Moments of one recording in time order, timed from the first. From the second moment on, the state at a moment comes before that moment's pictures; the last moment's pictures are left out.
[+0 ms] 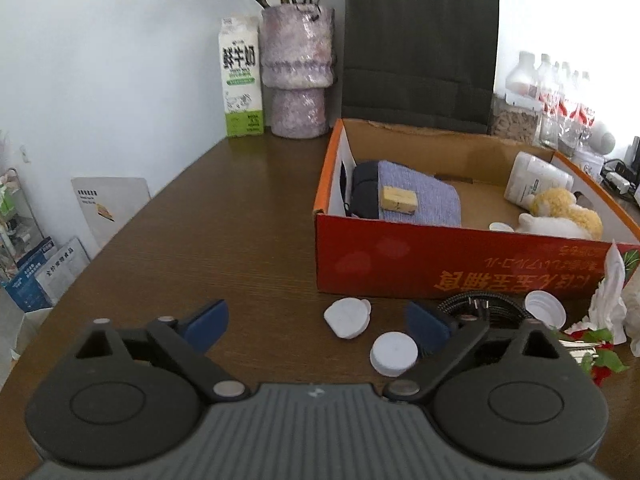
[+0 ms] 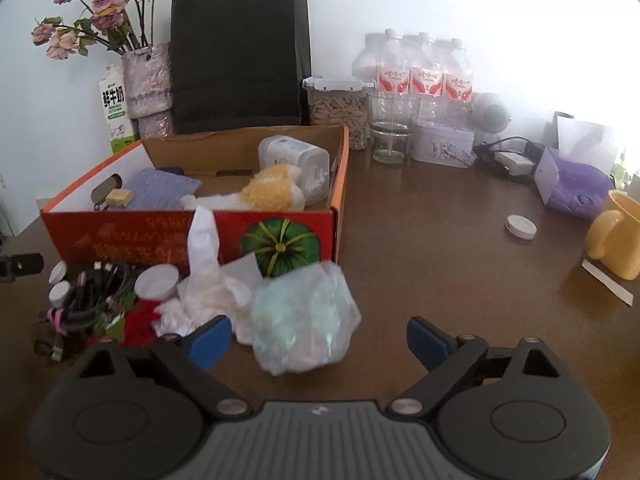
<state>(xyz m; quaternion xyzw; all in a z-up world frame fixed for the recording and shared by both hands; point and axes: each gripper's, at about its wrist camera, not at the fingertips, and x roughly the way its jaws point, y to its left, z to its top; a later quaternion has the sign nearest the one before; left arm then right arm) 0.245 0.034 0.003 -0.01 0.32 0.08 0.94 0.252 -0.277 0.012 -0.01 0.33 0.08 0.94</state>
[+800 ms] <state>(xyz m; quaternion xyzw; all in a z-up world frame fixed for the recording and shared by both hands) 0.268 0.037 -0.021 -0.02 0.35 0.04 0.94 0.268 -0.281 -0.002 0.02 0.32 0.10 0.94</state>
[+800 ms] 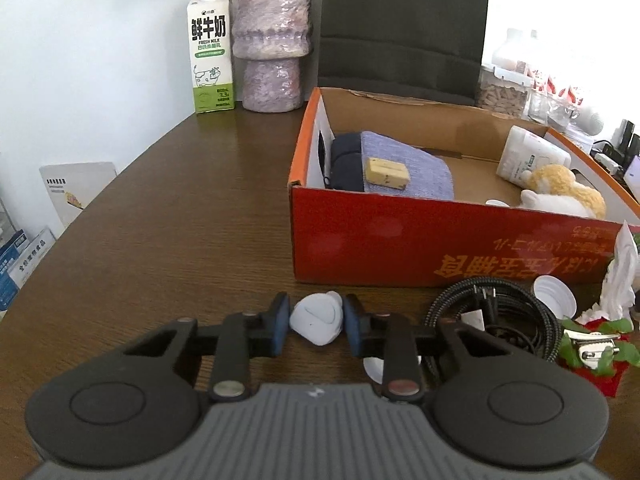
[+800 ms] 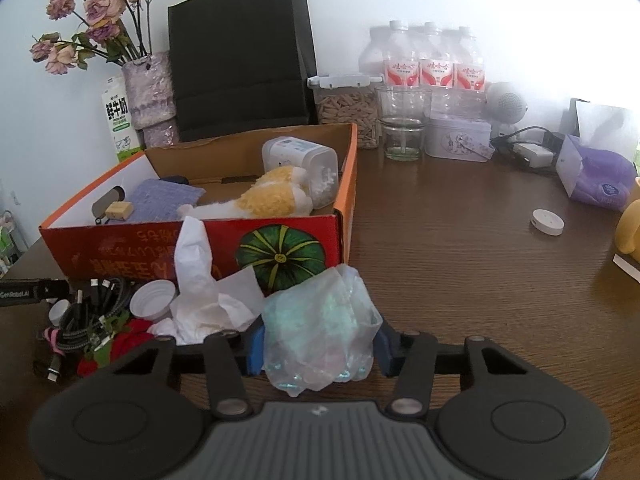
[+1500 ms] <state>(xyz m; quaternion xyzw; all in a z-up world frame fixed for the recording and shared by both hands) 0.231 0.039 0.036 -0.05 0.27 0.03 0.96 0.241 -0.280 0.046 0.02 0.24 0.11 0.96</state>
